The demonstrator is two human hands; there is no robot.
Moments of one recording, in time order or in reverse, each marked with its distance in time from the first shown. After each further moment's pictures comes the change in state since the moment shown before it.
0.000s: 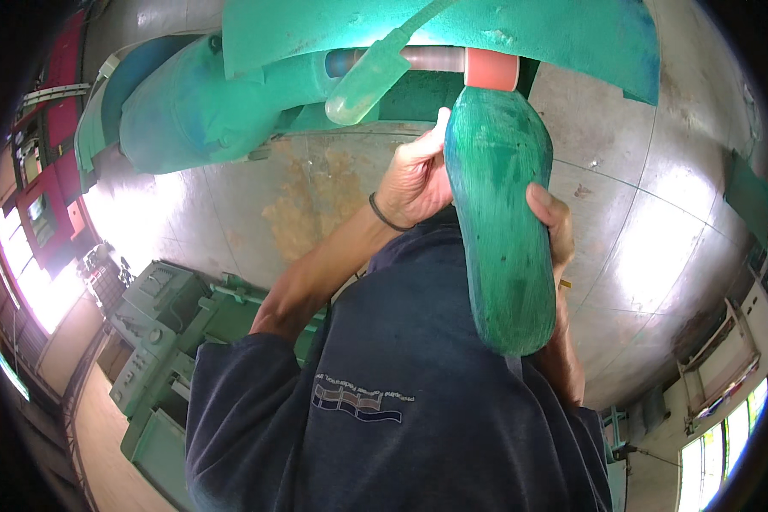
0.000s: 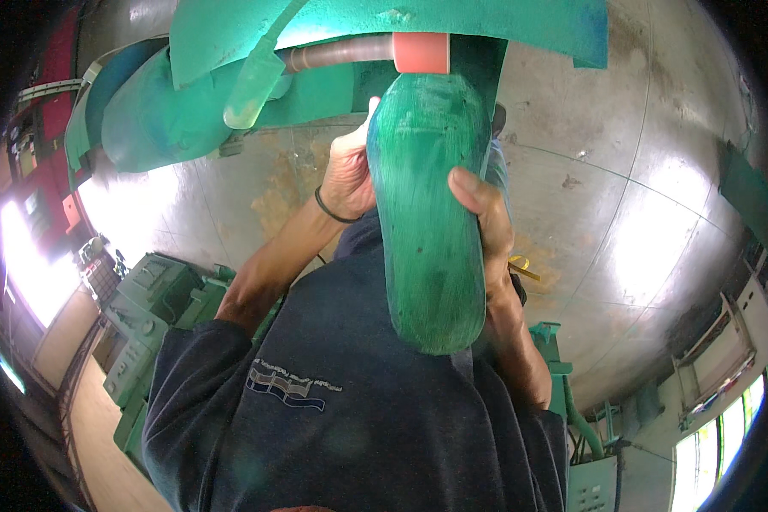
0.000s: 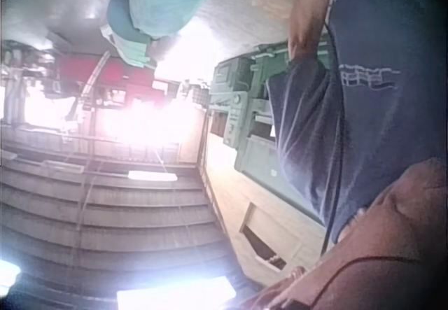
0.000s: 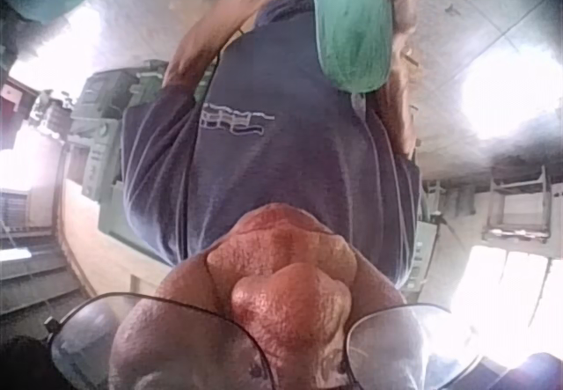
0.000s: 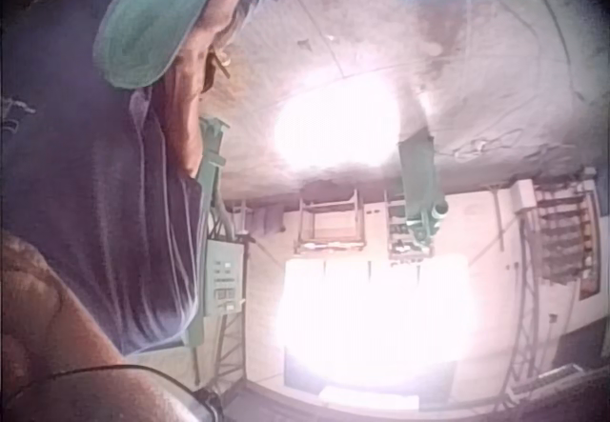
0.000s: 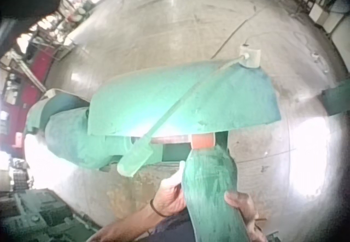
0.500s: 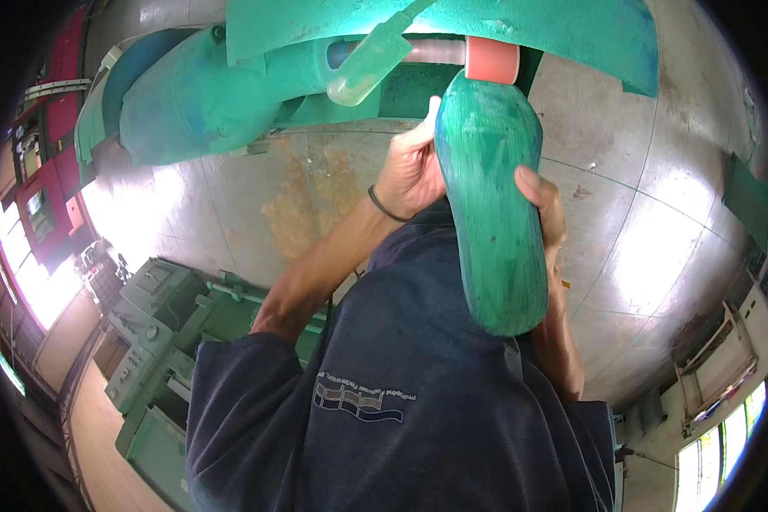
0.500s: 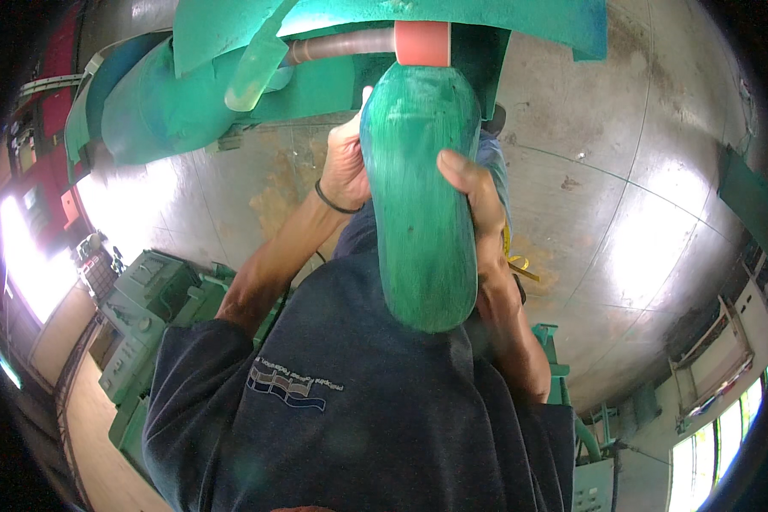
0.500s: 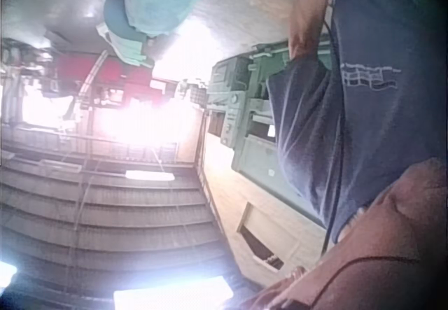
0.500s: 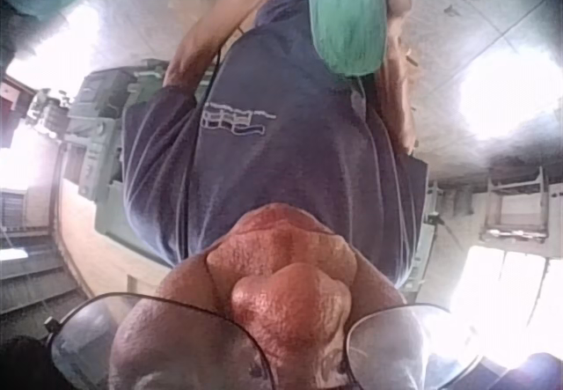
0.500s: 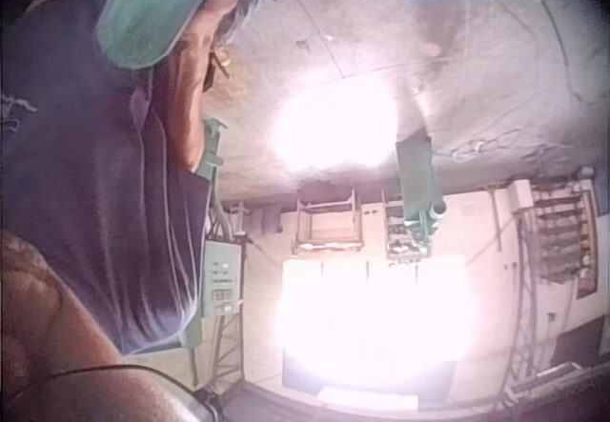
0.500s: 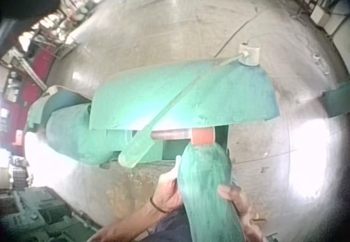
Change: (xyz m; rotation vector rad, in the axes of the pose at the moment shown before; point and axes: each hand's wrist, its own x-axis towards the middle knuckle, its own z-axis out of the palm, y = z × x) left_hand 0.002 0.004 -0.014 0.016 0.068 0.034; right_hand 0.012 -0.002 0.006 -0.048 -0.004 0.023
